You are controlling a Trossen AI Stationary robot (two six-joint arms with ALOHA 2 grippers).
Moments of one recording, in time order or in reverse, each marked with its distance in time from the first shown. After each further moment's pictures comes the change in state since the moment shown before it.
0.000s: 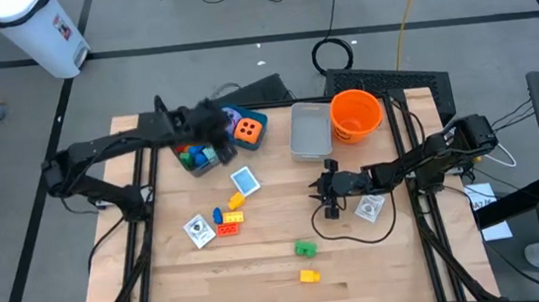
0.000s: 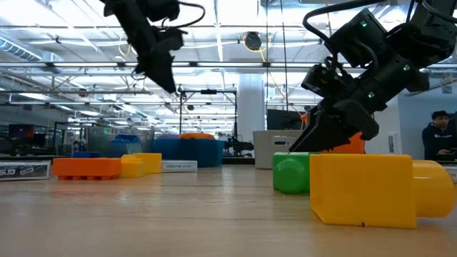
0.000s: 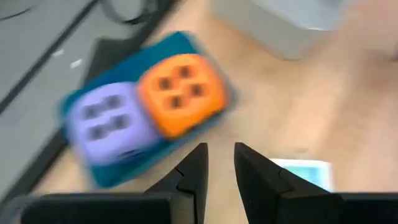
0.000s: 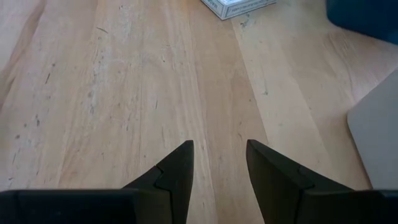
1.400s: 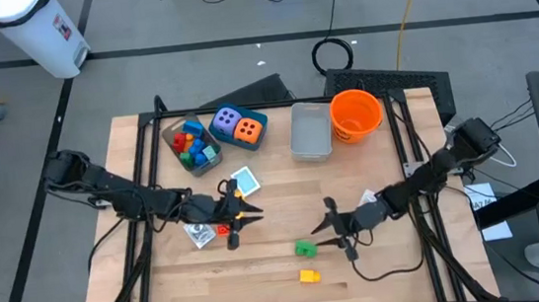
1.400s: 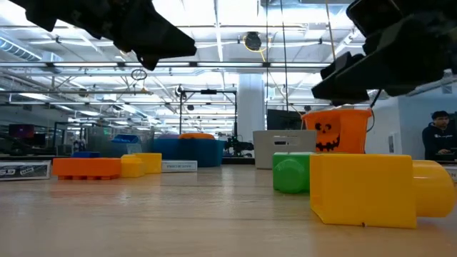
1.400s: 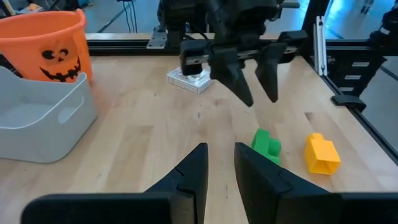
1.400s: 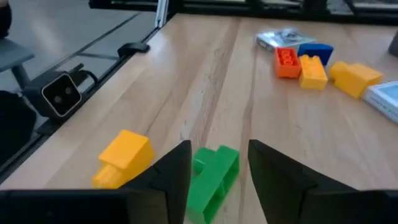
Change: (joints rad) left arm -0.693 -0.002 -0.496 1.063 -0.130 -0.024; right arm 0.380 0.013 0.000 0.307 -0.046 0.076
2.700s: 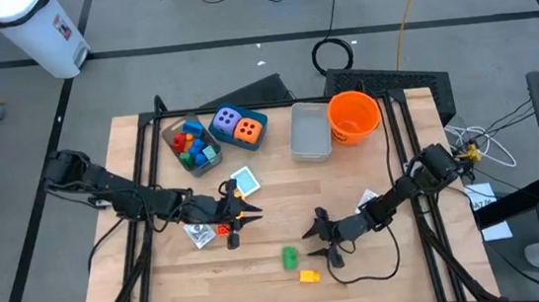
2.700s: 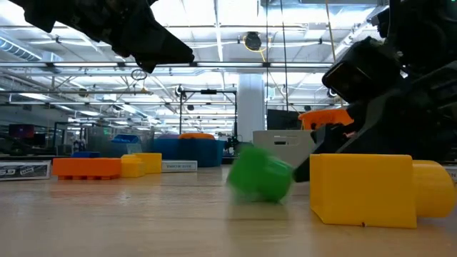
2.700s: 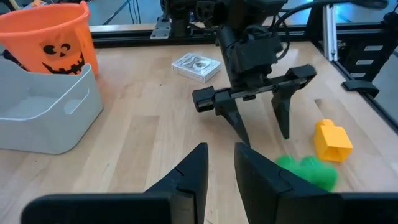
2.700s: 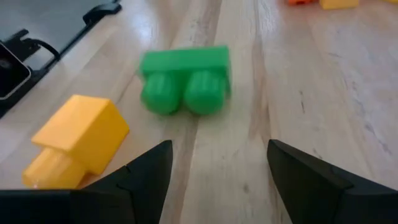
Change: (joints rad) left arm 0.000 0.006 0.000 -0.040 -0.020 0.017; right arm -0.009 0.395 0.073 0.239 -0.007 0.178
